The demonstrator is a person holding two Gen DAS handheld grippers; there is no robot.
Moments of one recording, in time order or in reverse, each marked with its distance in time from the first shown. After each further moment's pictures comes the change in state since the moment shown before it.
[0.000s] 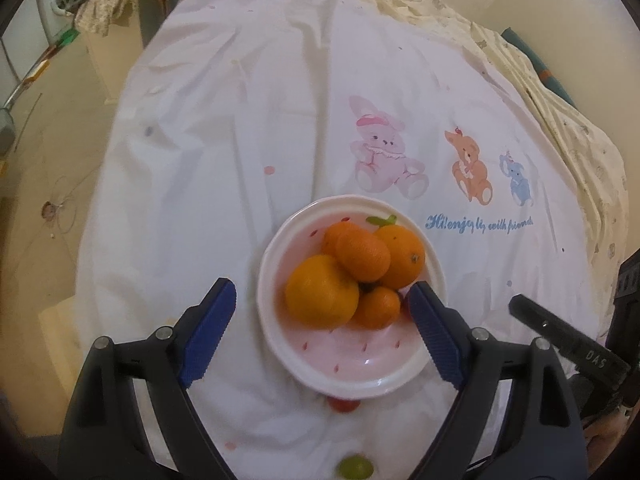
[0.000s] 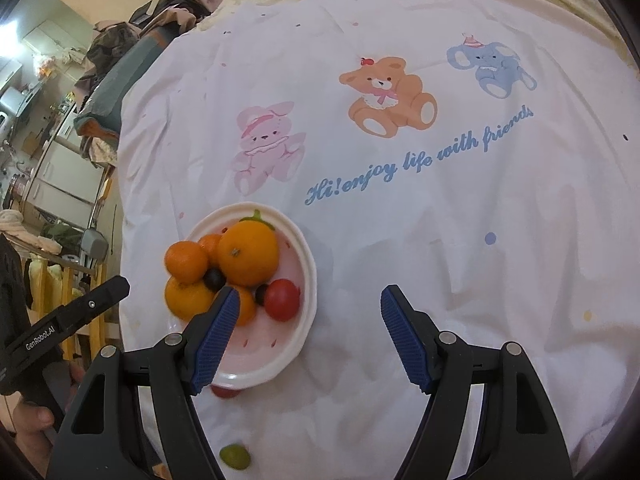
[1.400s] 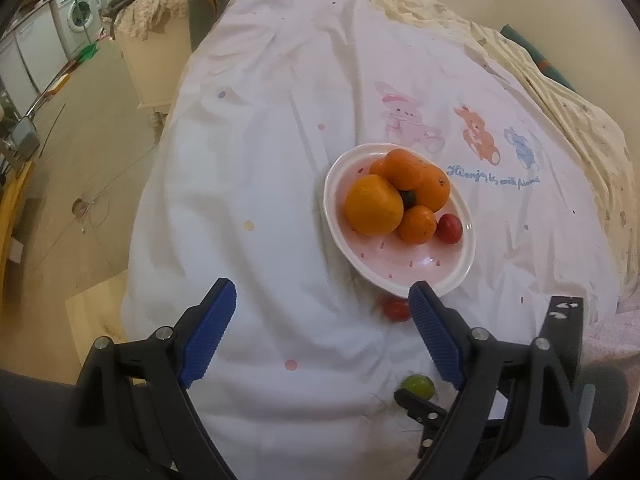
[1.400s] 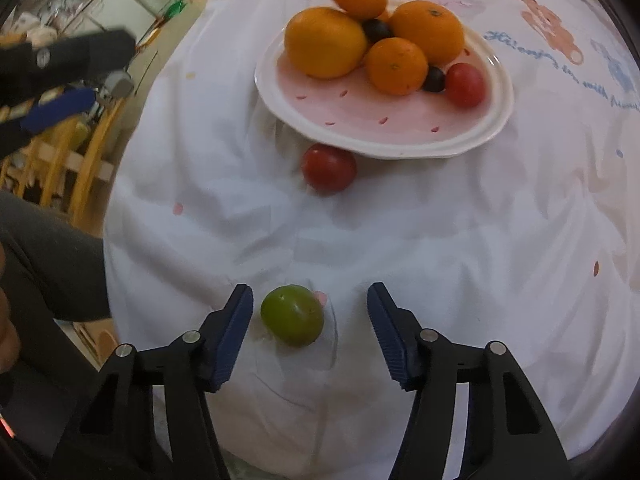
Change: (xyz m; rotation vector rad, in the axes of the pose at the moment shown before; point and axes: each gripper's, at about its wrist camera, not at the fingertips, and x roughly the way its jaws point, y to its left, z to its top) left arm -0.049 0.034 -0.088 0.036 -0.066 0.062; right arm 0.066 0.099 -0.158 -0.430 0.305 -0.008
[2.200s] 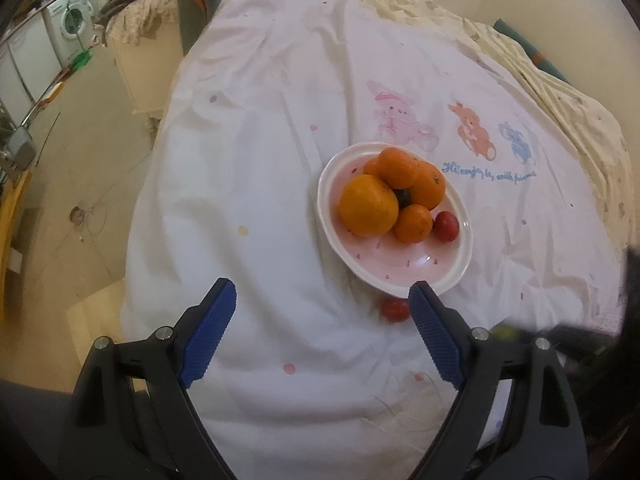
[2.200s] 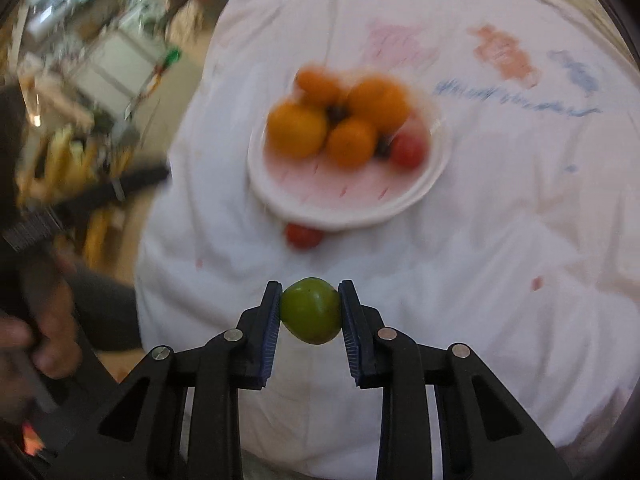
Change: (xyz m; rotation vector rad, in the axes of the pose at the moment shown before) left arm 0.003 -0.003 0.001 0.027 0.003 0.006; right arm -0.085 -0.038 0.004 0.103 -0.190 0.041
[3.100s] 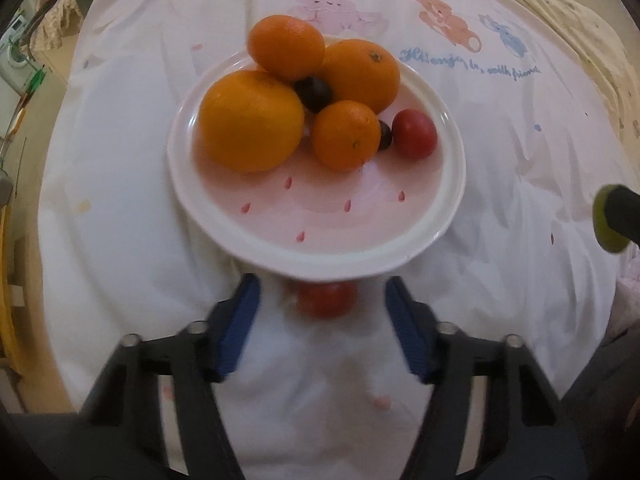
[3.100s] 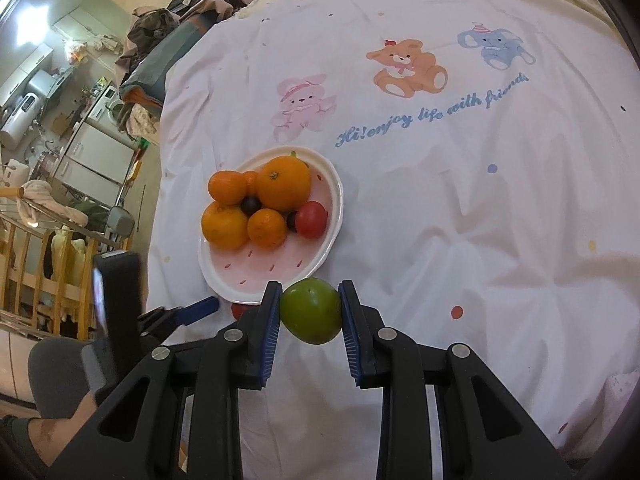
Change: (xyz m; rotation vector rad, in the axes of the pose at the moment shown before) left arm 0.102 -0.086 -0.025 0.178 0.214 0.009; right arm -0.033 -0.082 0.019 0.244 -0.129 0.040
